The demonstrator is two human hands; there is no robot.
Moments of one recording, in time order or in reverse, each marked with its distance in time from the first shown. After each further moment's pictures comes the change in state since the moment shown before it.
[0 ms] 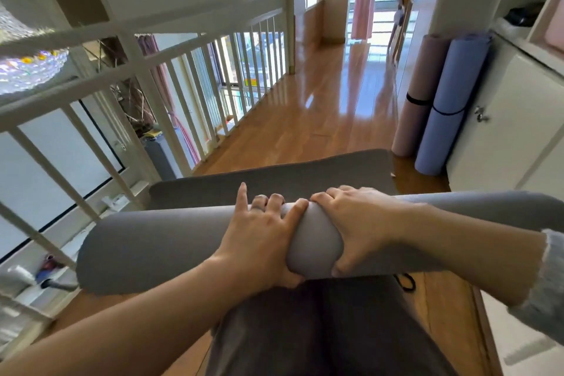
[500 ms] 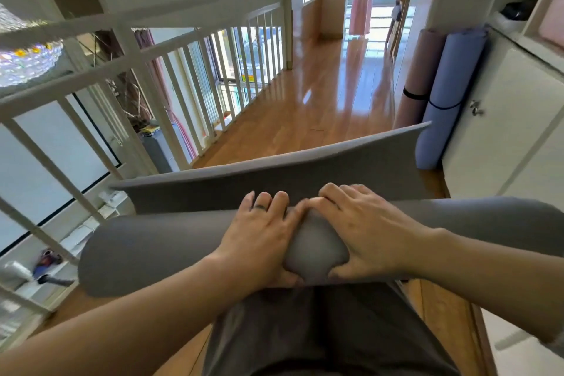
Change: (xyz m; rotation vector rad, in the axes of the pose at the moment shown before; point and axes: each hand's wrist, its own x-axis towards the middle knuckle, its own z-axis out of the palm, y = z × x) left_hand -0.014 0.007 0.004 -0.015 -0.043 0.096; right_hand -0.036 -0.013 0.025 -0.056 0.252 -0.107
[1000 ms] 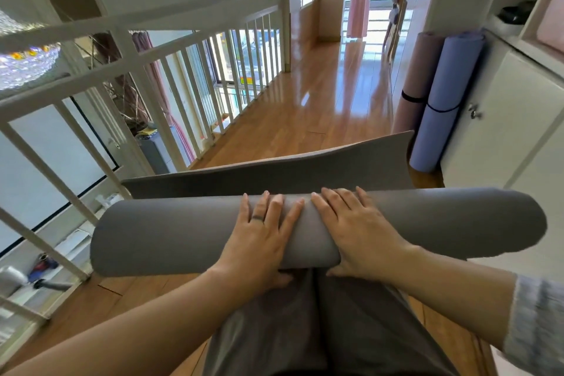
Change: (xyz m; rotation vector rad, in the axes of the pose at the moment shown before) left_hand 0.011 -0.005 0.024 0.067 -0.006 -0.053; right_hand 0.019 0.008 0.043 -0.160 -0.044 0.188
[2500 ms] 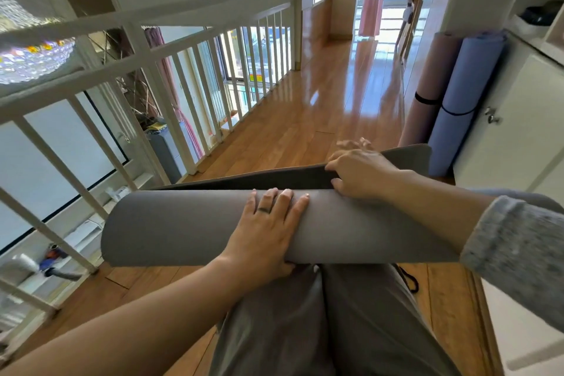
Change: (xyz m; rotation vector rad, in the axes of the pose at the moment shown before) left_hand 0.016 -0.016 0.018 -0.074 0.117 -0.001; right_hand 0.087 0.050 -0.037 0.131 -0.031 0.061
